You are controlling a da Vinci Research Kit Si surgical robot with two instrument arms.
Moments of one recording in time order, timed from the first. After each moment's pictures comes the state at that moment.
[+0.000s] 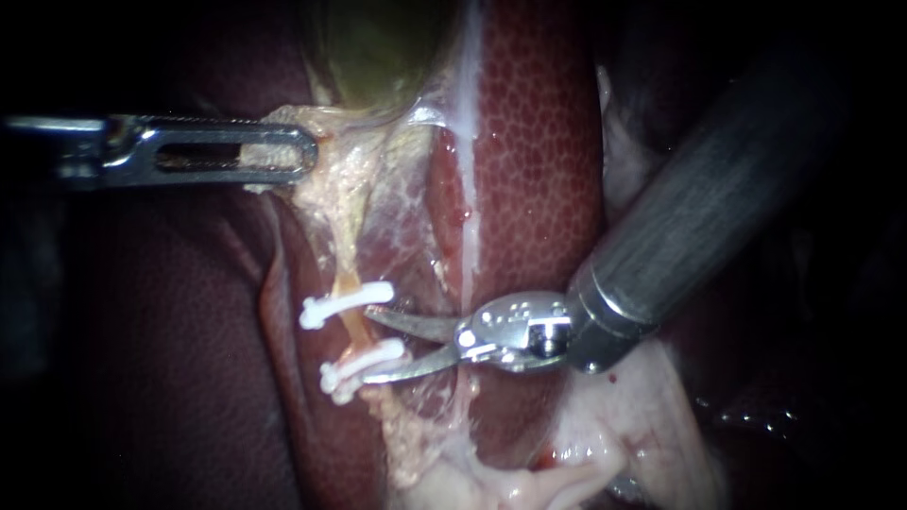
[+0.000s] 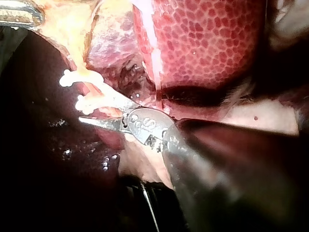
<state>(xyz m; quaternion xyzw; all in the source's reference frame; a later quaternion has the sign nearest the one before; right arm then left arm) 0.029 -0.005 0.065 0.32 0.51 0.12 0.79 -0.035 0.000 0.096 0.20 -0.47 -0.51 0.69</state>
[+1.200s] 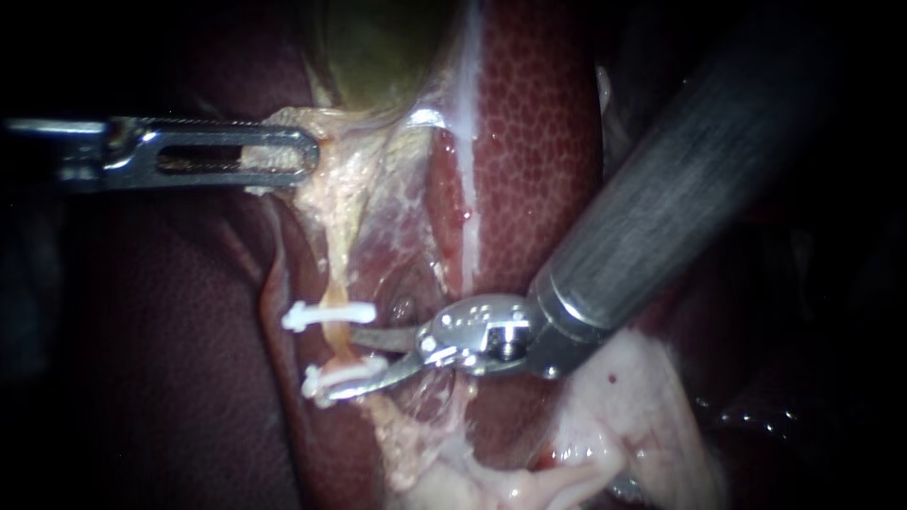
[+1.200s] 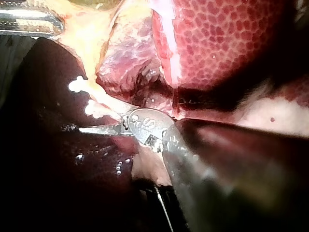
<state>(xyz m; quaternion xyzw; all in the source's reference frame) 0.032 -0.005 0.065 0.40 0.51 0.08 0.76 -0.035 0.000 0.096 0.20 -0.47 -0.51 0.69</state>
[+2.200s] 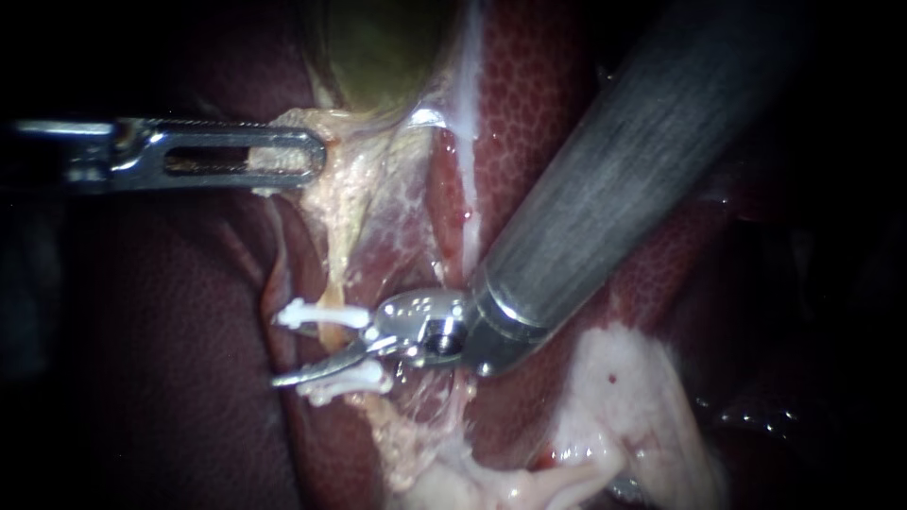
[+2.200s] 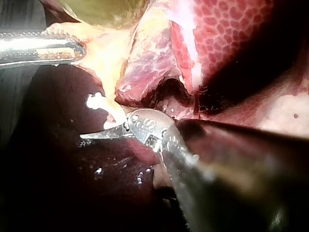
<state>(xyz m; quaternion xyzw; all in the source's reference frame) 0.037 -0.004 0.066 0.40 0.51 0.14 0.75 -0.036 0.000 0.096 0.20 -0.47 -0.51 0.69</state>
